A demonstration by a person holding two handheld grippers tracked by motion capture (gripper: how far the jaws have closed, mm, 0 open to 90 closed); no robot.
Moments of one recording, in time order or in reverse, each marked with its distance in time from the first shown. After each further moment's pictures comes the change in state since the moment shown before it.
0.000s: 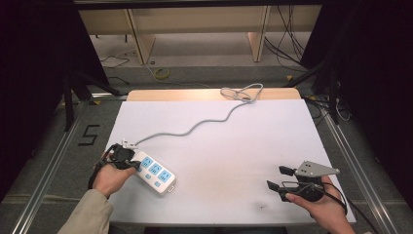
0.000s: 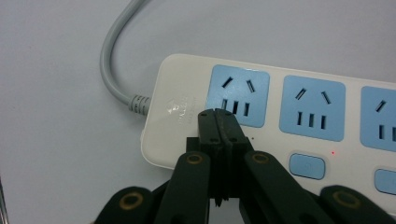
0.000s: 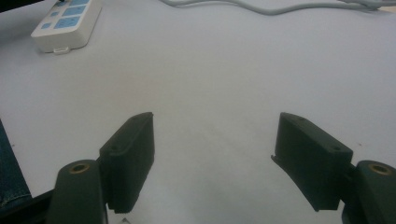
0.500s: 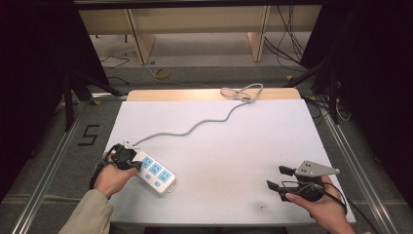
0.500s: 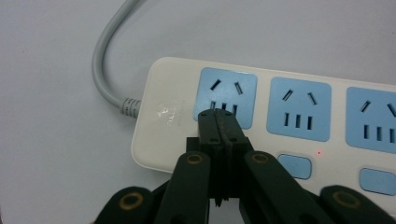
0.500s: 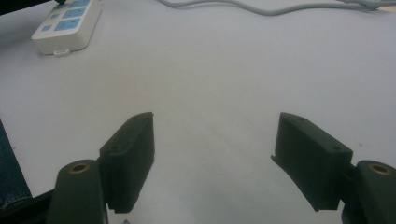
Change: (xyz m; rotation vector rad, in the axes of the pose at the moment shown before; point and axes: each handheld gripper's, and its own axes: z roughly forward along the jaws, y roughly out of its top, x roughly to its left) left arm -0.007 0.002 -0.001 0.002 -0.010 0.016; right arm 0.000 0.001 0.000 -0.003 -0.001 0.008
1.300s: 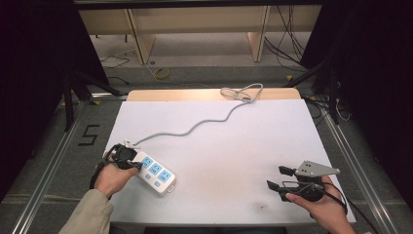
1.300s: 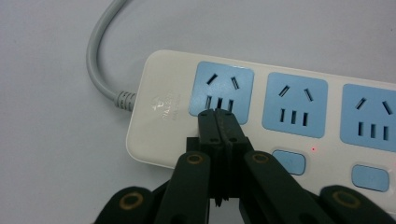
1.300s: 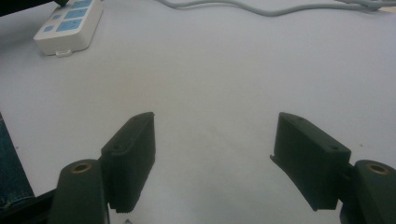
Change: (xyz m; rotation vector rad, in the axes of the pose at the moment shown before) left arm 0.000 0.001 0.000 0.030 -0.006 -0.025; right arm 0.000 0.000 -0.001 -0.002 0.004 -0.001
